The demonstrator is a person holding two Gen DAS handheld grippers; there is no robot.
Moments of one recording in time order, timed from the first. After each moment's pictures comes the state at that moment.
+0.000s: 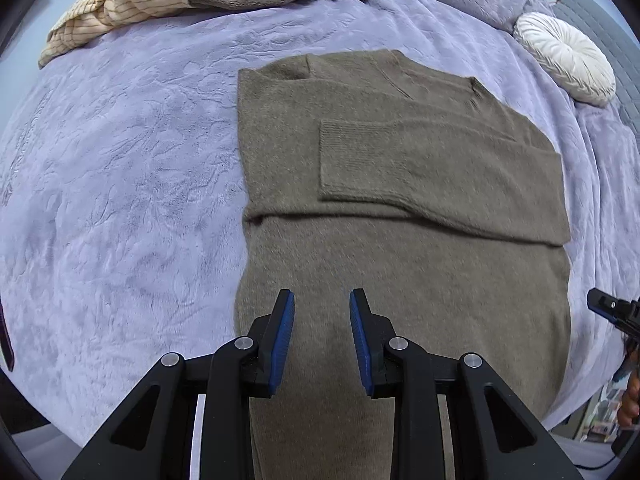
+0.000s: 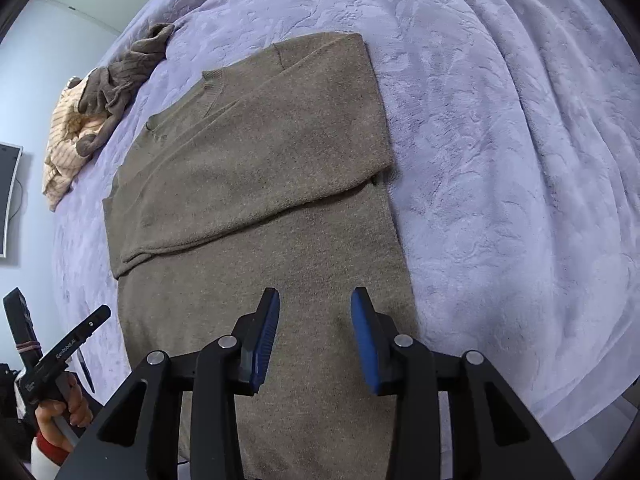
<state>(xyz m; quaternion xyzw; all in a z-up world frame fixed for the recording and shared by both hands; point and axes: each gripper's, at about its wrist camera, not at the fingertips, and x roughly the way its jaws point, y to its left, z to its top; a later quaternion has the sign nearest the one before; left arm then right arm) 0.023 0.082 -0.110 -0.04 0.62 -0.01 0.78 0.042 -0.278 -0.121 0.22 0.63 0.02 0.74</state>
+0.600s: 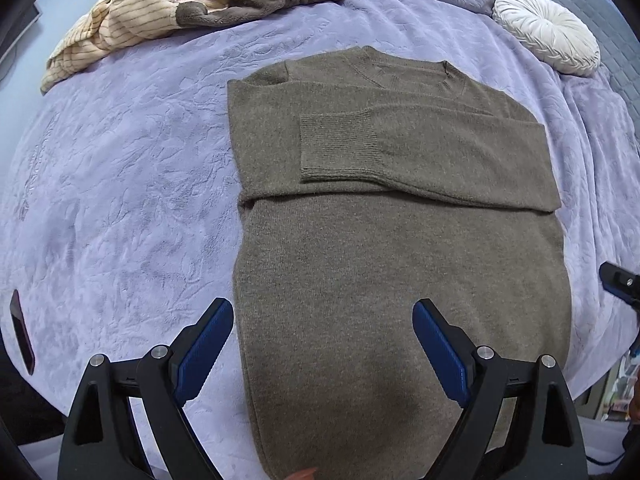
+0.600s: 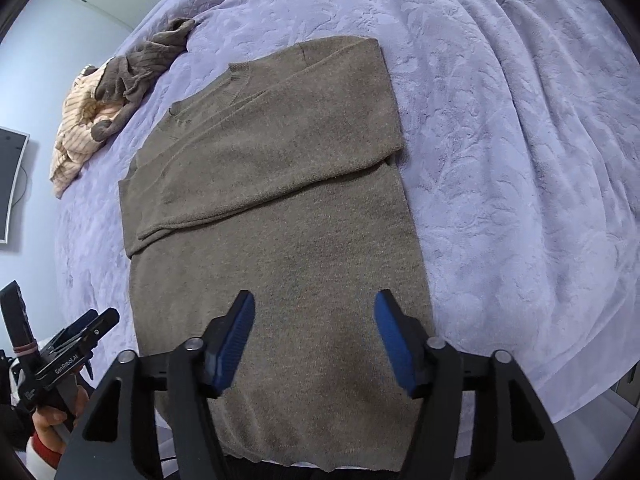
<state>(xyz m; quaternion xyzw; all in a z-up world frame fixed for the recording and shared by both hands) -0.006 0.058 -0.087 0.00 0.62 -0.01 0.78 0.013 -0.264 -0.092 0.21 0.62 0.03 0.75</state>
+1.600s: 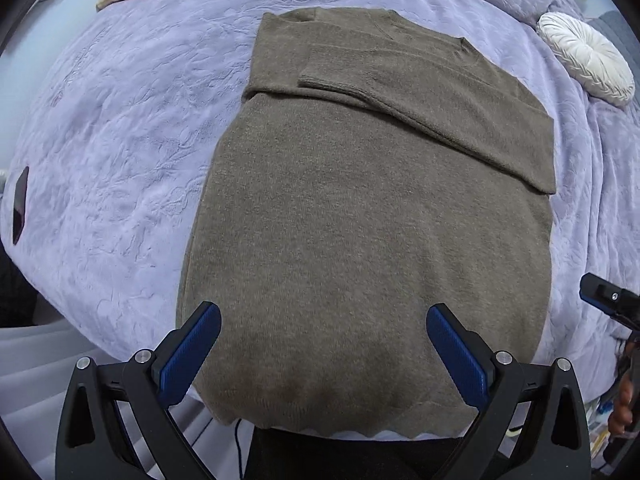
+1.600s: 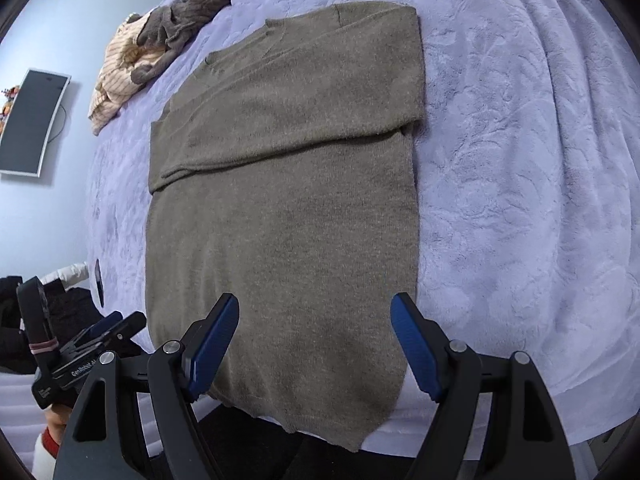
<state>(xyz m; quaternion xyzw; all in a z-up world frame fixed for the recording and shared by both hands) -0.087 0.012 -0.086 -0.09 0.65 0.08 0.75 0.006 -0.289 -0.110 0.18 0.67 0.15 0.71</state>
